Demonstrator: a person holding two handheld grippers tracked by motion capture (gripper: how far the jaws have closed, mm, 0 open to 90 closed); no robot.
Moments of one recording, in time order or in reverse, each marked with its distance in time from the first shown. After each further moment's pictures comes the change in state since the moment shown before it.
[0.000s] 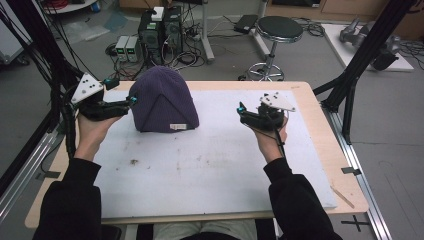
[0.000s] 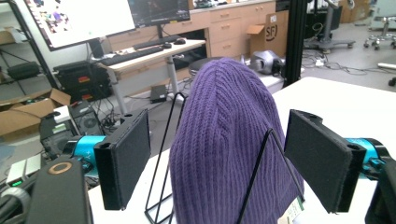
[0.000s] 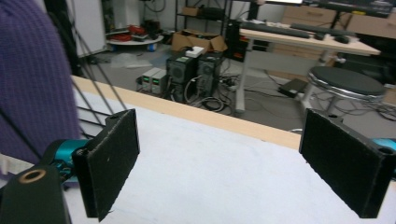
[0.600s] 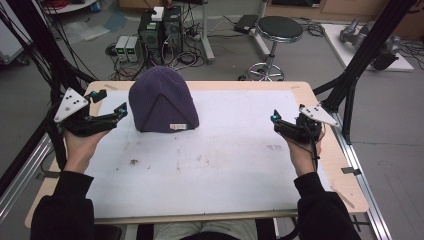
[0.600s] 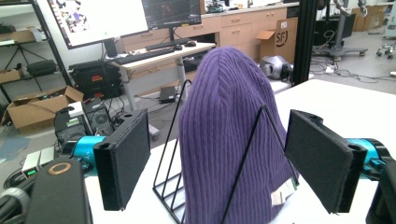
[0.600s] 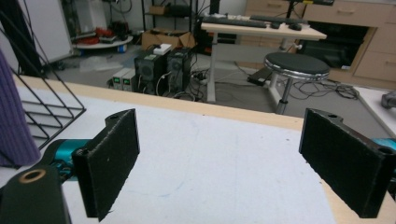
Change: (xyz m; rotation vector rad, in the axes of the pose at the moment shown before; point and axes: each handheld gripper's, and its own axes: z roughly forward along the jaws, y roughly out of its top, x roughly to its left) left arm -0.007 -0.018 -0.042 -0.024 0.050 -0.023; right arm -0.062 -0.020 -0.062 -0.004 -0.110 0.075
